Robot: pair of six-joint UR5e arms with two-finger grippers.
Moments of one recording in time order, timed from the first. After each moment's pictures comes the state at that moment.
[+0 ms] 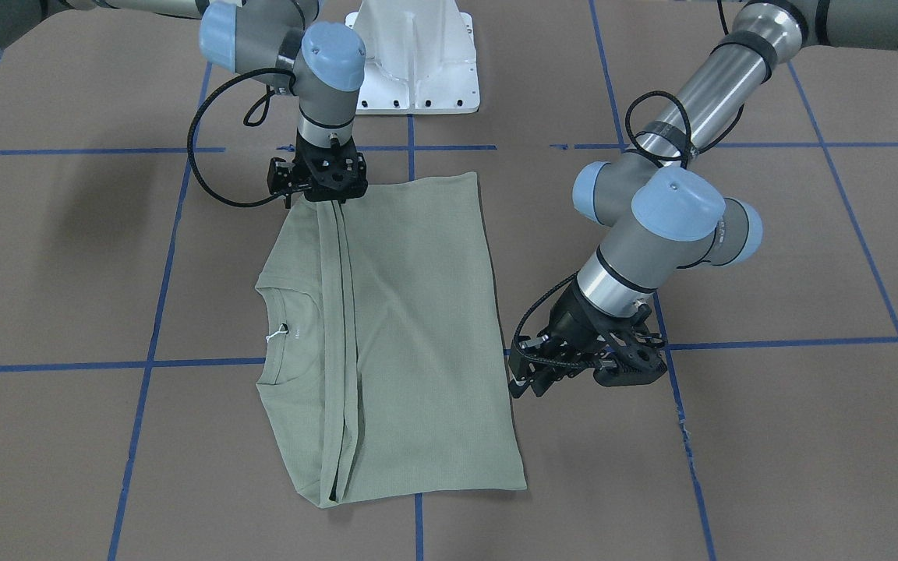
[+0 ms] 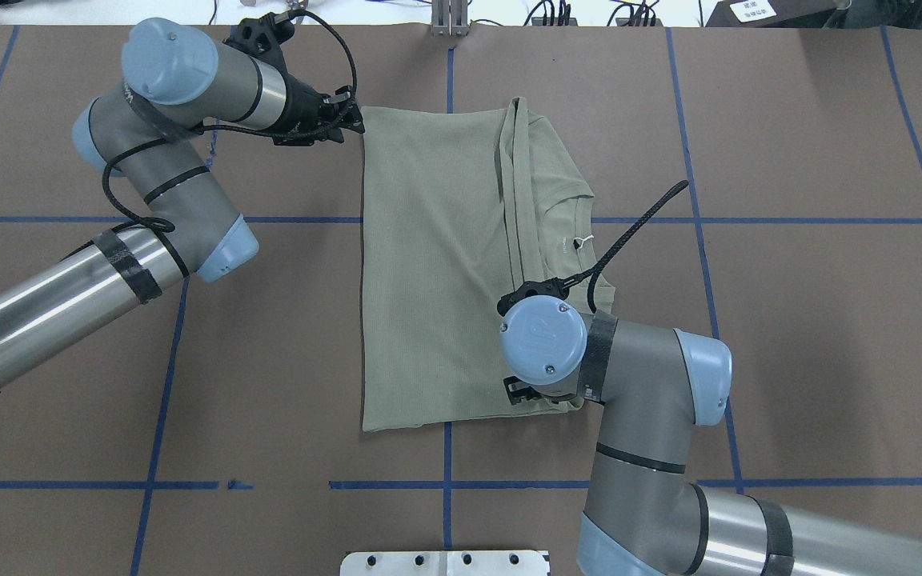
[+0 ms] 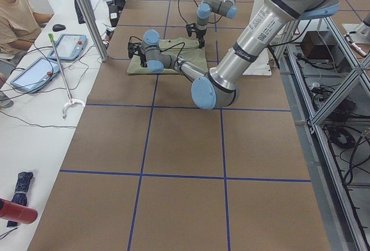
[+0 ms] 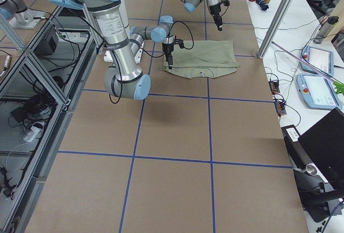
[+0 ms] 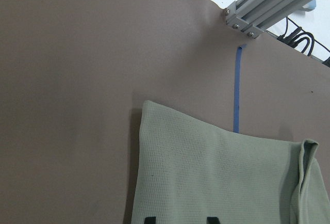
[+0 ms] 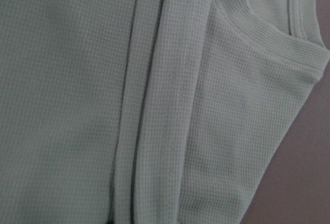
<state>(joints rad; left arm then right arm) -0.83 -2.31 -1.18 -2.45 -1.96 -1.43 0.35 -1.01 1.78 -1.84 1.68 1.00</state>
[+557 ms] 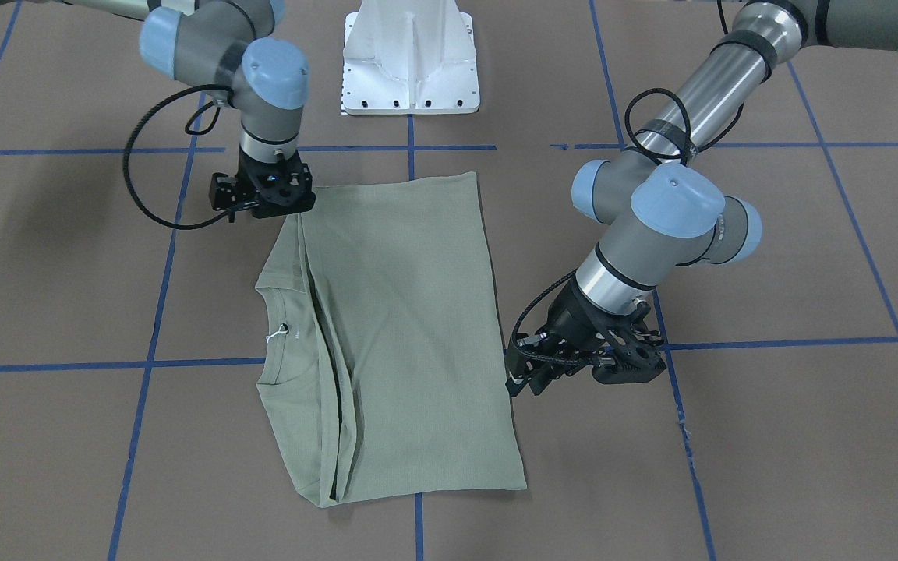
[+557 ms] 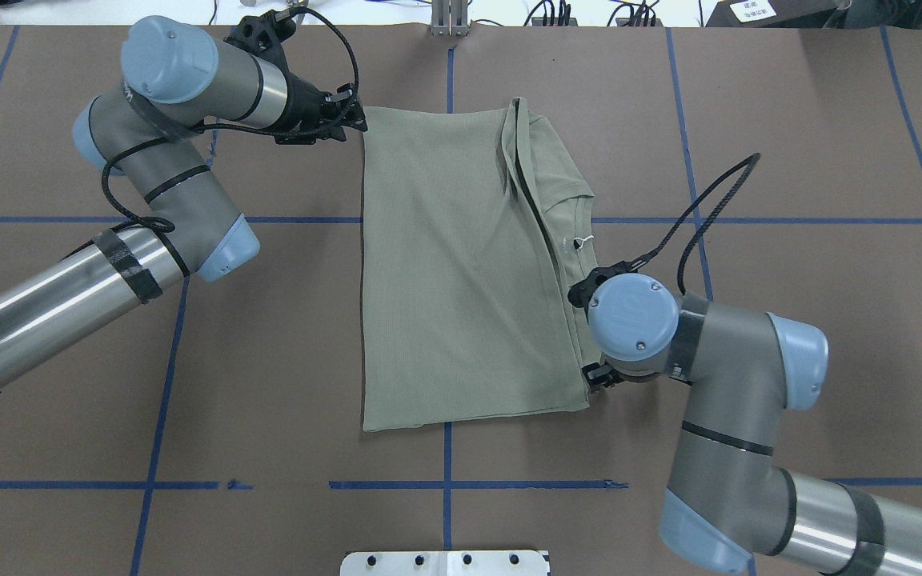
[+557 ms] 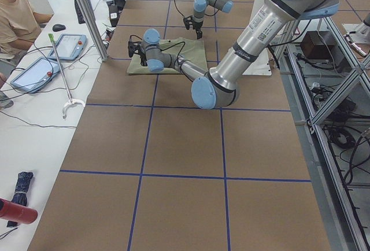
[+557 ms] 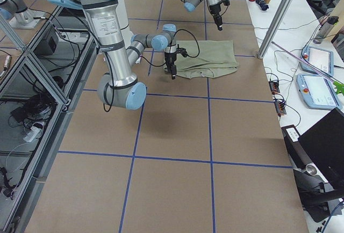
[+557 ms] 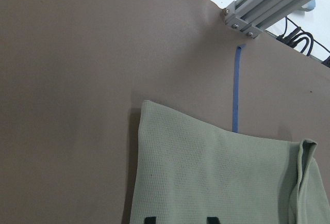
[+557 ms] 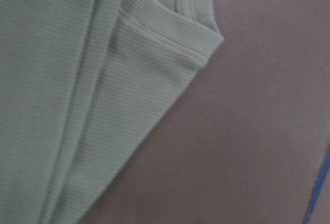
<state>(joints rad) -0.83 -2.31 -1.20 -2.45 -1.96 -1.43 0.42 -1.21 1.91 -1.84 1.69 0.82</state>
